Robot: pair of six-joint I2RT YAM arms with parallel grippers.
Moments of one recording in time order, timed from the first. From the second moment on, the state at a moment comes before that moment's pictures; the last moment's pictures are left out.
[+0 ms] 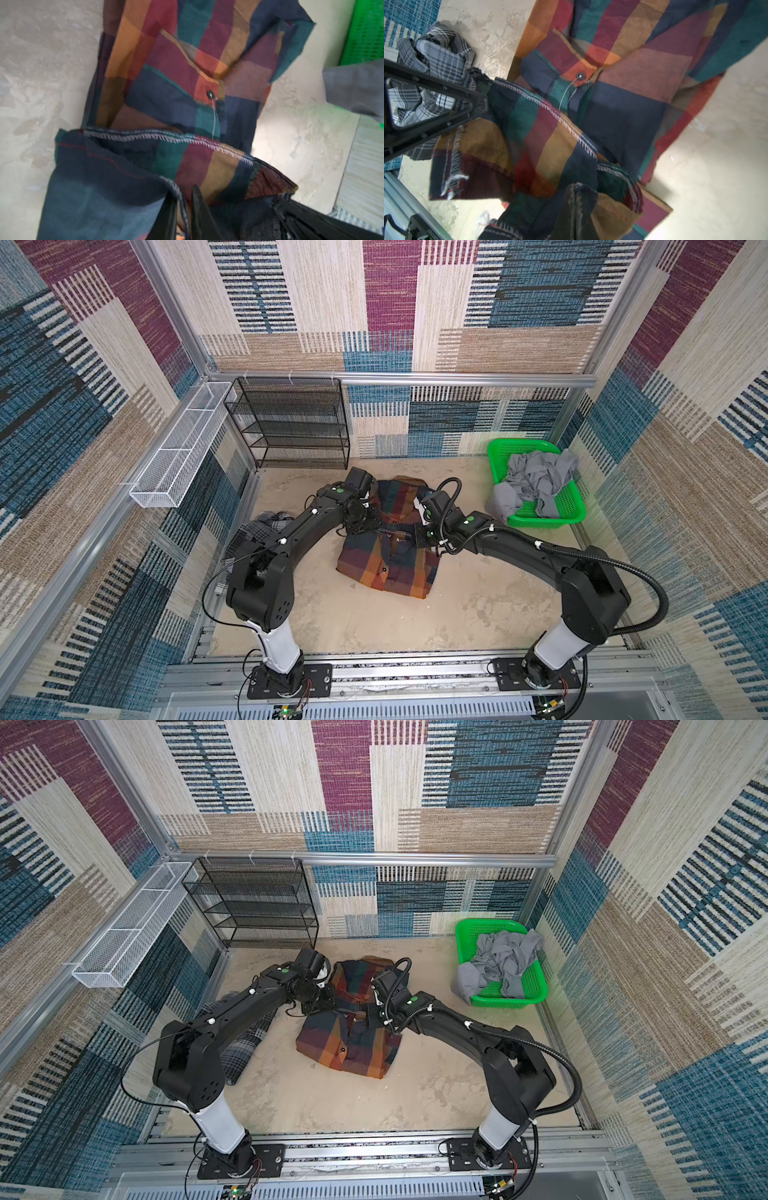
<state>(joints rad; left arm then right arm) -0.44 1.80 1.47 -0.81 0.18 -0.60 0.67 1.68 1.22 -0.45 -0.10 0.49</state>
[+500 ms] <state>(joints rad) -0.39 1.91 1.68 -0.92 0.14 -0.55 0.59 1.87 1.31 -0.42 -0.15 0.50</state>
